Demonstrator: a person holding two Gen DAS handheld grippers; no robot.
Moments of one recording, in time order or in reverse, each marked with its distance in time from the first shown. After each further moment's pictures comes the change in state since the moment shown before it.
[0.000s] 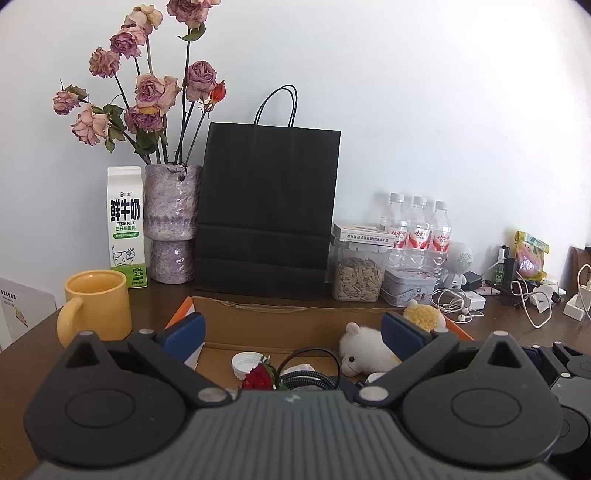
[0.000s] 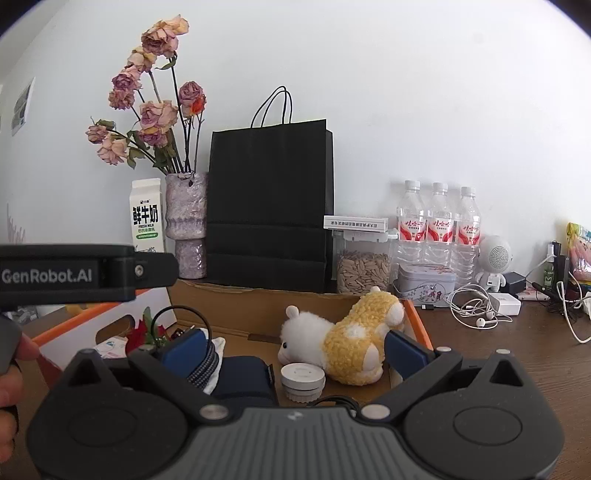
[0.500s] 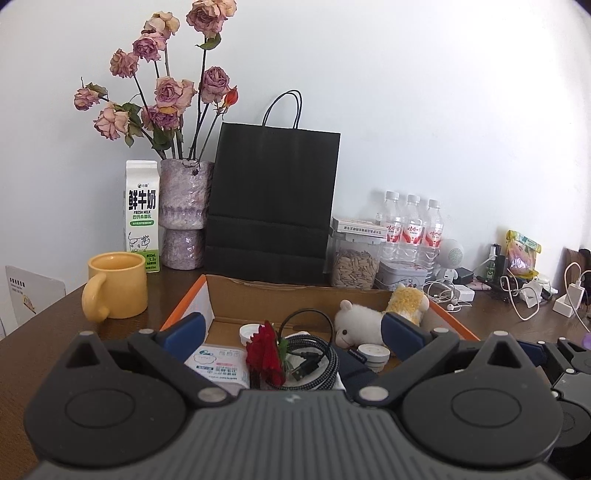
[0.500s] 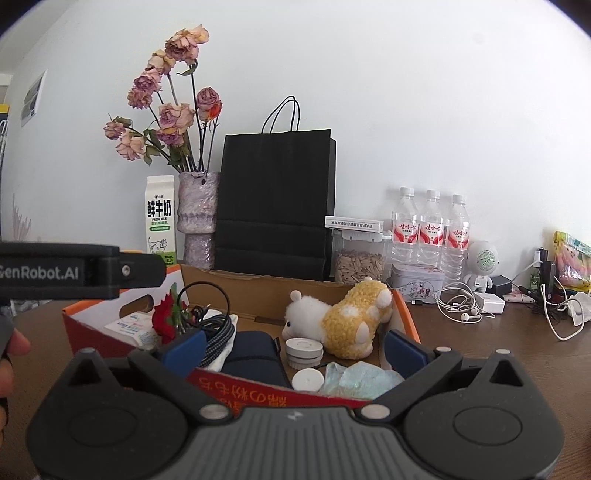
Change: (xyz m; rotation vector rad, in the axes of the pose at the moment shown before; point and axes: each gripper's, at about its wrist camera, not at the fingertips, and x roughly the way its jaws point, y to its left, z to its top) left arm -0.051 -0.001 -0.017 -0.025 0.004 0.004; right arm -0.051 0.008 -0.017 -0.036 -0.006 -0.006
